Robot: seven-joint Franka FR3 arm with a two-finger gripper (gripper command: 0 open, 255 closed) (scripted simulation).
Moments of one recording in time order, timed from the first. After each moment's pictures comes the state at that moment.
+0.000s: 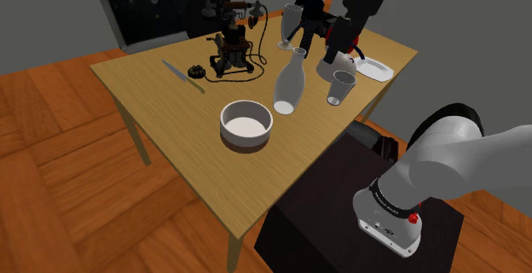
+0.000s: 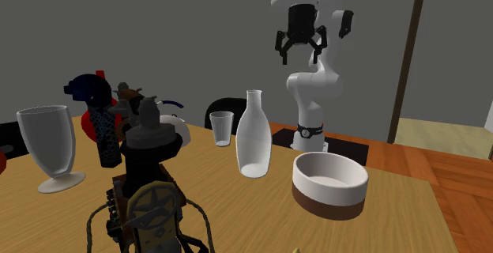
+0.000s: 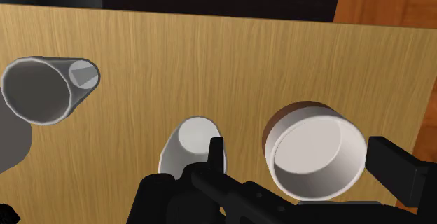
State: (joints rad) arm 0.01 -0.76 0.07 -2.35 0.09 1.63 -0.06
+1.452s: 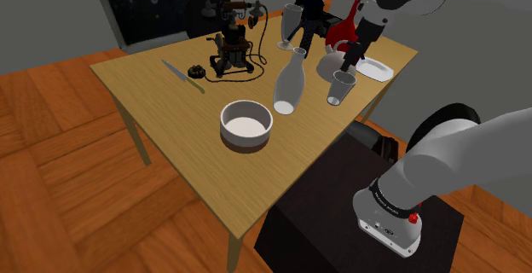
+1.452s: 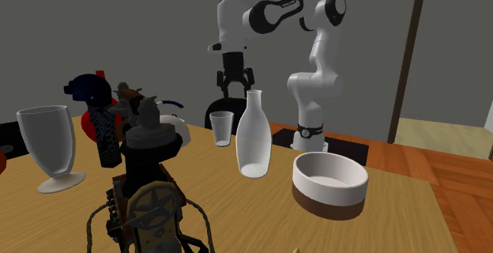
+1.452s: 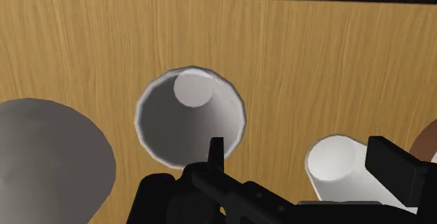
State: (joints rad) arm -0.13 -0.49 -0.35 -2.45 -0.06 1.96 -0.51
